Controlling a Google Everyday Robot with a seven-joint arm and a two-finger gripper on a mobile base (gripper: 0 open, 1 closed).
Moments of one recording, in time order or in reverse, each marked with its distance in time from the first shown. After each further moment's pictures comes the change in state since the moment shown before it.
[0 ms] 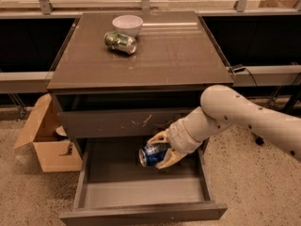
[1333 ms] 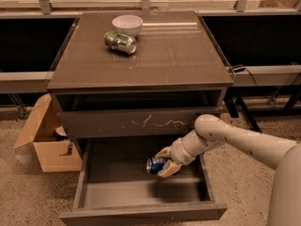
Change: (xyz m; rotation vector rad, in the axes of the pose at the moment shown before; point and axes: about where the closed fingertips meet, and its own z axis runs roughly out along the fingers) arm 0.147 0.001 0.125 -0.050 -0.070 0.374
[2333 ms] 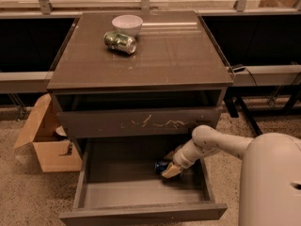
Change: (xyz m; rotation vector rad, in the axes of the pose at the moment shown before) arm 0.093 -0.045 0.049 0.110 0.109 0.259
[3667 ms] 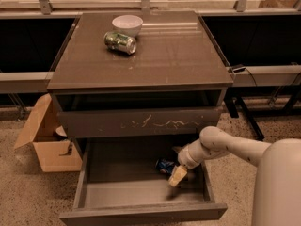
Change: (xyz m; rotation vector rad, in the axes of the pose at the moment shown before) arm 0.007 0.003 -0.027 0.052 -0.043 0.064
